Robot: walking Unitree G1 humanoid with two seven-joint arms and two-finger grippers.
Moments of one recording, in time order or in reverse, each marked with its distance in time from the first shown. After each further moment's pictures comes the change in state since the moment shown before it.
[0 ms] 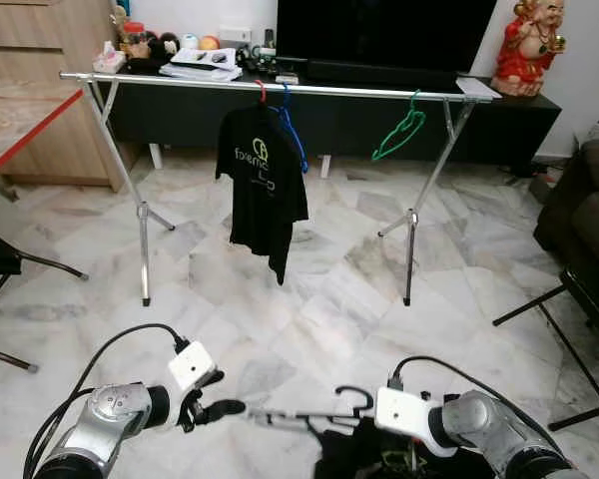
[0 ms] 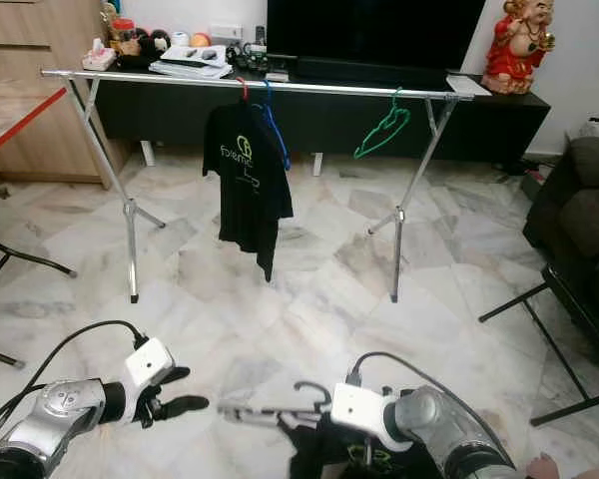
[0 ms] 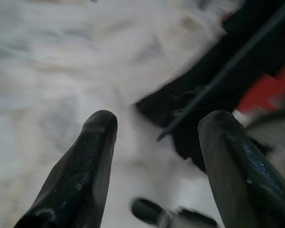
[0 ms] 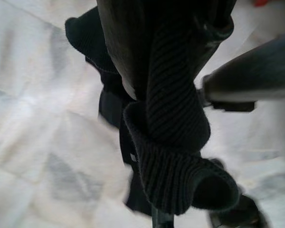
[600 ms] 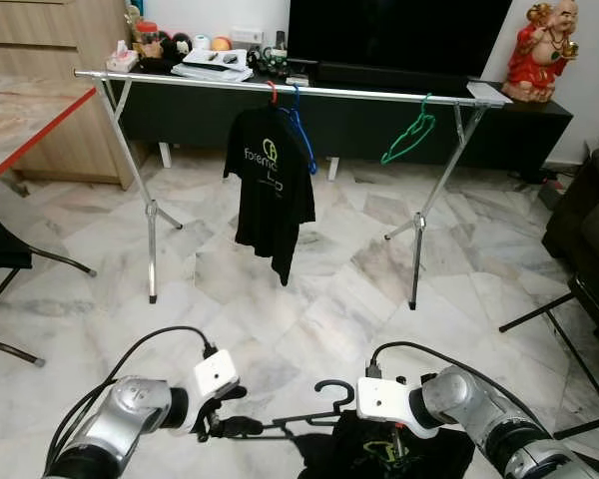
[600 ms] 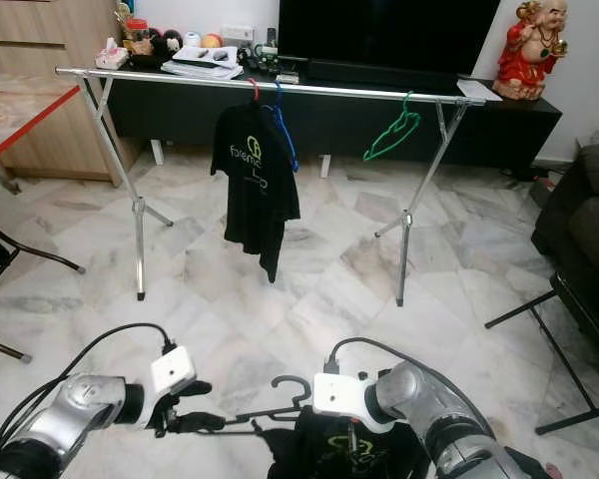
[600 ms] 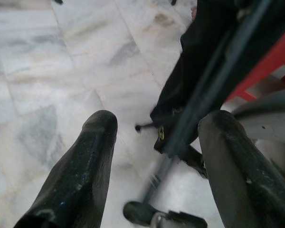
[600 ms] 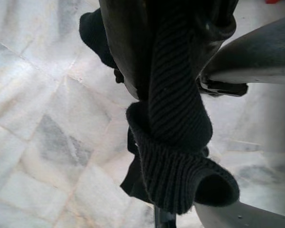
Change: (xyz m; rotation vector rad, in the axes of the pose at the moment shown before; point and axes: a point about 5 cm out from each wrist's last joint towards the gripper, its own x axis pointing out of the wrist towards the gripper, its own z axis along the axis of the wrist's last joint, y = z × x) left arm 0.023 -0.006 0.027 0.070 -0.005 -0.094; right arm -0.001 -0.014 0.040 -0.099 -0.085 0.089
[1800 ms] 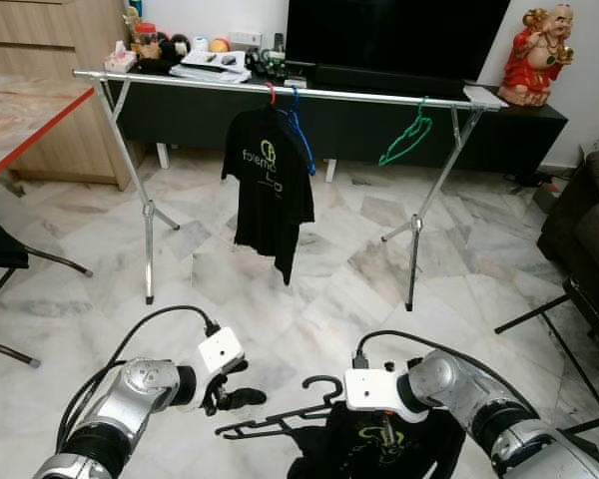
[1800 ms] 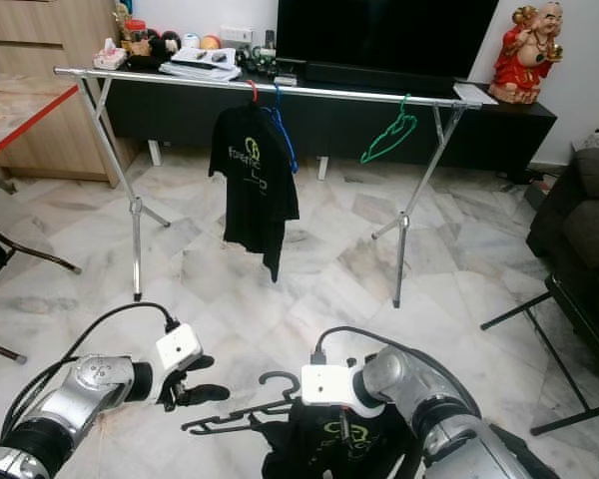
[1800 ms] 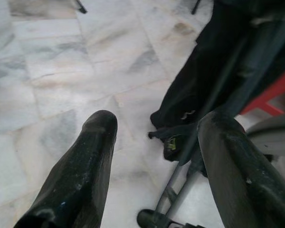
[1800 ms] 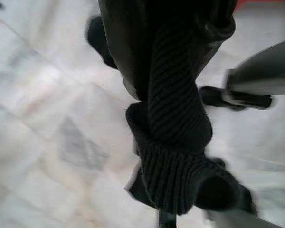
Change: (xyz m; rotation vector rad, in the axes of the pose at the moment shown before) left arm 0.000 0.013 0.010 -0.001 -0.009 0.072; right arm -0.002 -0.018 0.018 -0.101 0.069 -0.085
